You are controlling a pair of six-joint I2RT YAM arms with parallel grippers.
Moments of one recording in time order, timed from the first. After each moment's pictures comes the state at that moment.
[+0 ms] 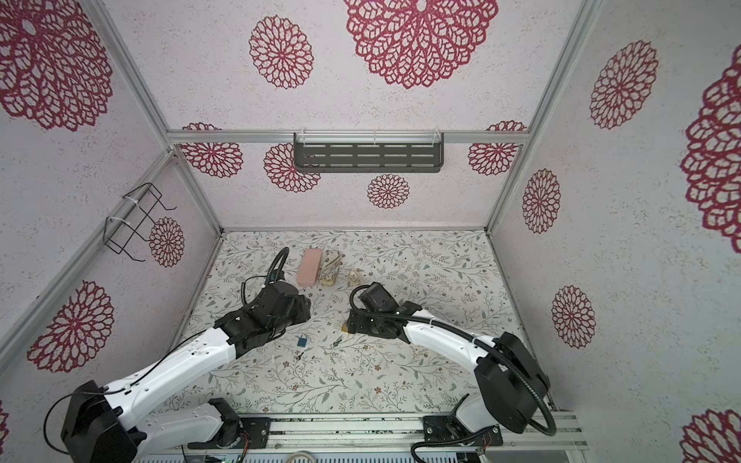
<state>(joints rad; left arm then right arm) -0.68 1.16 0.85 -0.47 -0.32 -0.77 0.84 1.49 0.95 -0.42 -0.06 0.85</state>
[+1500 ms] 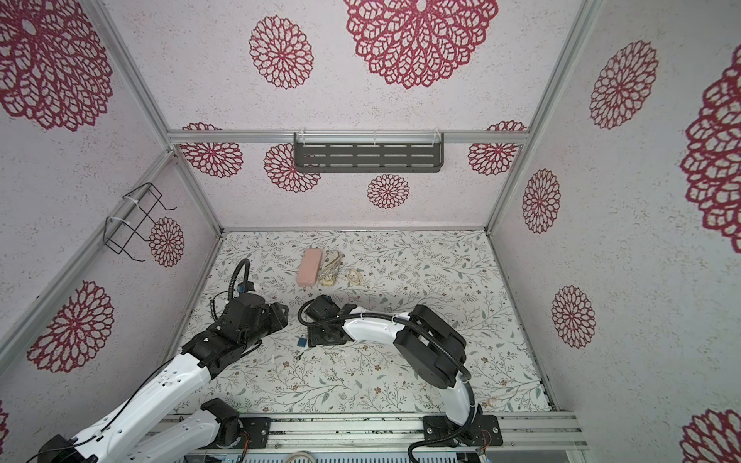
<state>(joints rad) -0.50 0.93 0.68 -0.47 -0.22 -0.80 1.04 1.96 1.34 -0.44 -0.02 0.80</state>
